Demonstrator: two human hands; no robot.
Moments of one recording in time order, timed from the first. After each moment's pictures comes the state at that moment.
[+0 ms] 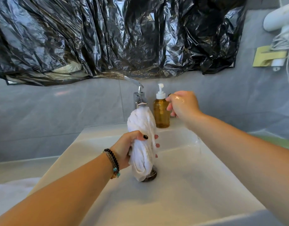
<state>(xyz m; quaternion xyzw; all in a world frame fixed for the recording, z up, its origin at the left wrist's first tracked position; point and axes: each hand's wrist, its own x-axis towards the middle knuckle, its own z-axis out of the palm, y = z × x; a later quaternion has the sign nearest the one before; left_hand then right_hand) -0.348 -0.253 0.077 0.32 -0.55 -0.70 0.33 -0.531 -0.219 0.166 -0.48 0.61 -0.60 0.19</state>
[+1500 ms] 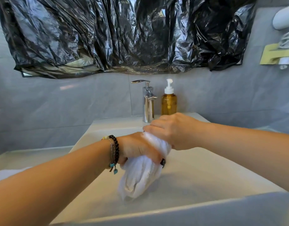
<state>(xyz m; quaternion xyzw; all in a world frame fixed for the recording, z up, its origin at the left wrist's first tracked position) -0.325 -0.187 0.120 0.43 -0.75 -0.50 0.09 -0.515 -0.197 0.118 -0.89 0.25 -0.10 -0.37</state>
